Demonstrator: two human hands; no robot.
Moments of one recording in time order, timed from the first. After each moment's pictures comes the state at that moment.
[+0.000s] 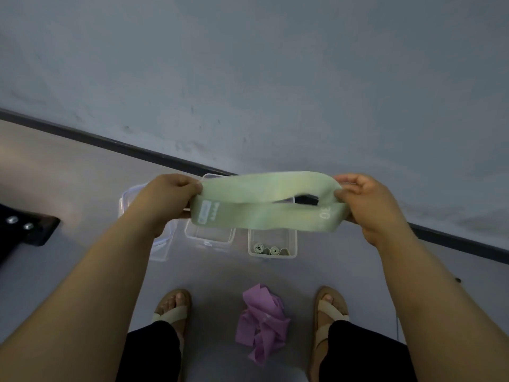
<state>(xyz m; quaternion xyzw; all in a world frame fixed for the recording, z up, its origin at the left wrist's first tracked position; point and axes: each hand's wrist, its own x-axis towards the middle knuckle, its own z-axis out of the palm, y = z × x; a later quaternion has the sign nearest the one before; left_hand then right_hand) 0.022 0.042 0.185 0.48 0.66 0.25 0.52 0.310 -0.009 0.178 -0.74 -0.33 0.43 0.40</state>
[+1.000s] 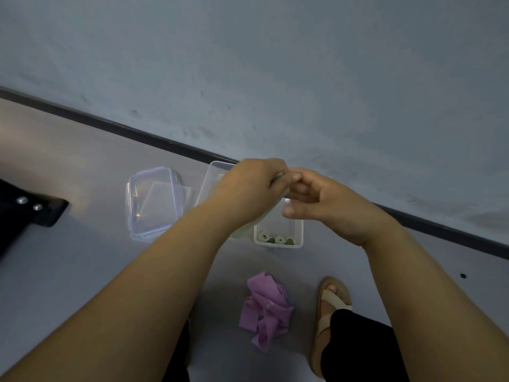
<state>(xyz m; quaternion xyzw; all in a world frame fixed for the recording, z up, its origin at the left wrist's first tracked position) 0.097 0.017 0.203 0.80 0.50 0.17 0.29 0.251 -0.021 0.206 -0.50 -0.55 0.62 0.25</state>
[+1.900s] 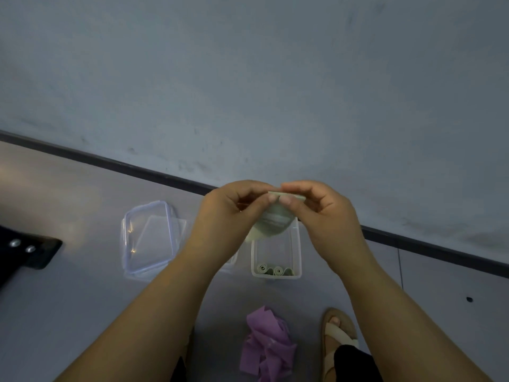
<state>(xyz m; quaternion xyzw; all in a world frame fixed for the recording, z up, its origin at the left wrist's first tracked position) 0.088 0.009 0.219 0.65 0.46 0.41 0.44 0.237 -0.015 0.206 -0.56 -0.50 0.41 0.51</state>
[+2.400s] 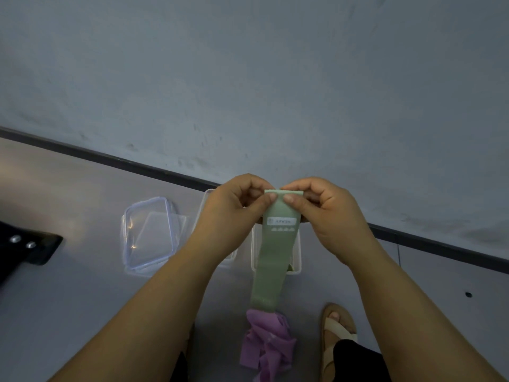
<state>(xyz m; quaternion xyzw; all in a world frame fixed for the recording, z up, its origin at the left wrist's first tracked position) 0.093 0.014 0.207 0.60 0.47 0.40 0.51 0.246 -0.013 0.210 -0.56 -0.54 0.43 0.46</state>
